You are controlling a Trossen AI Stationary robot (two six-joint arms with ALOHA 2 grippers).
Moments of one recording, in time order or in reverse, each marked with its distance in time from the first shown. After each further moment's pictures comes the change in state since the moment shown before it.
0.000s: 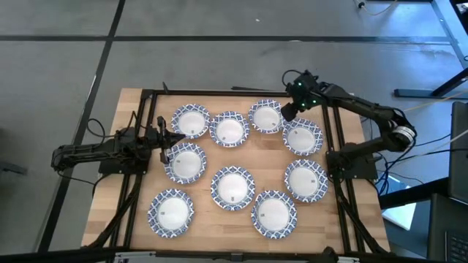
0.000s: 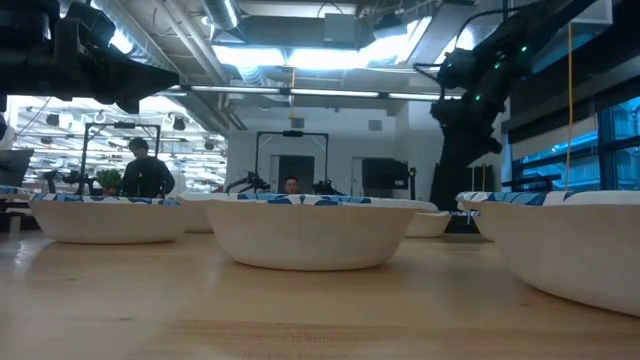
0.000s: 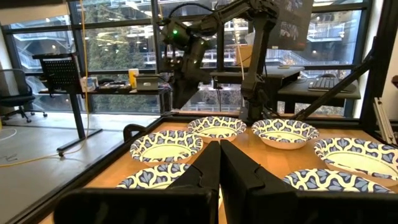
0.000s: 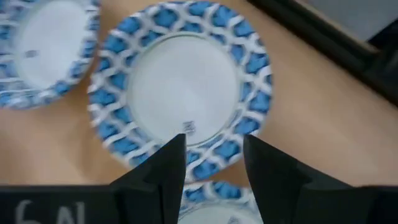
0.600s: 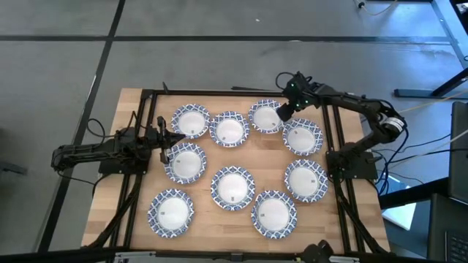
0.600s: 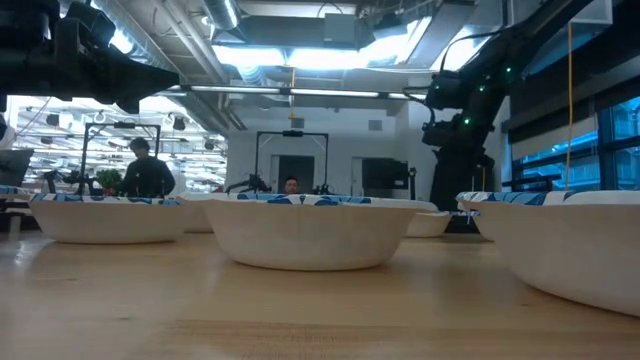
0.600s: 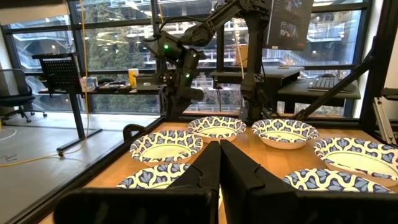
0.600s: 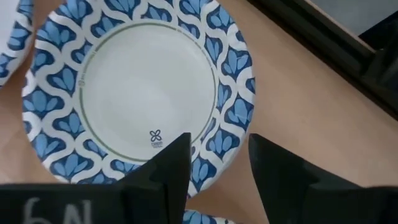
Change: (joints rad) left arm 0.000 0.000 0.000 0.000 0.000 0.000; right arm -0.005 0.139 0.000 0.072 0.063 -0.043
